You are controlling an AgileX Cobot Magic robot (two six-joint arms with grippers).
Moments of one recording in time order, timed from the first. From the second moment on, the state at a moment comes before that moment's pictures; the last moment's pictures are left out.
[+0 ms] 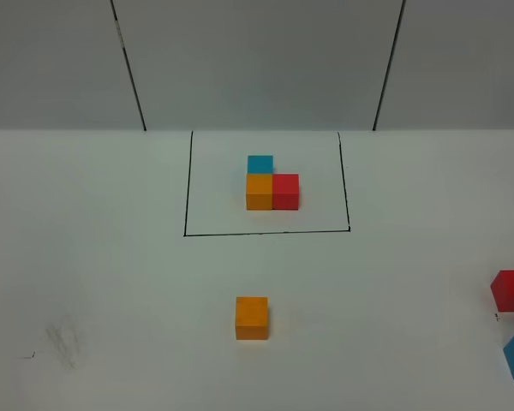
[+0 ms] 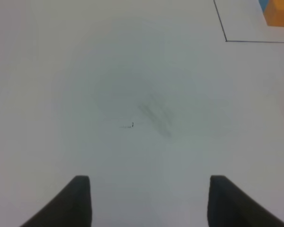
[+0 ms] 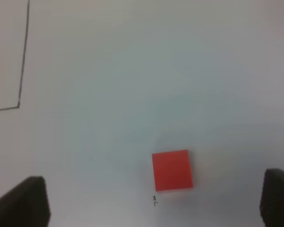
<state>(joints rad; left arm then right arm) -0.03 0.00 -0.51 0.00 1.08 -0.07 -0.08 1.15 -0.84 0.15 0.58 -0.04</state>
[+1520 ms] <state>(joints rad) -0.03 0.00 -0.51 0.00 1.08 -0.07 -0.08 1.87 -0.93 0.07 0.41 -0.07</state>
